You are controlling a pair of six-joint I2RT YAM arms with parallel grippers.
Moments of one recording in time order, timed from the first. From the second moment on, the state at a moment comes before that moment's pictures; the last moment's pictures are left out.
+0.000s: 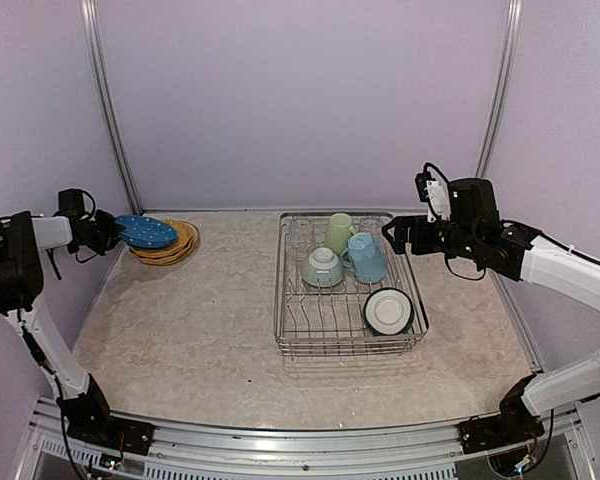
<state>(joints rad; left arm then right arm) 0.34 1.78 1.20 -0.09 0.41 -0.93 0.56 1.24 0.98 -0.19 0.07 0.26</state>
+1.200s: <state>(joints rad) 0.24 1.69 1.20 -0.11 0.22 -0.76 0.56 1.25 0.98 -0.17 0.05 0.28</state>
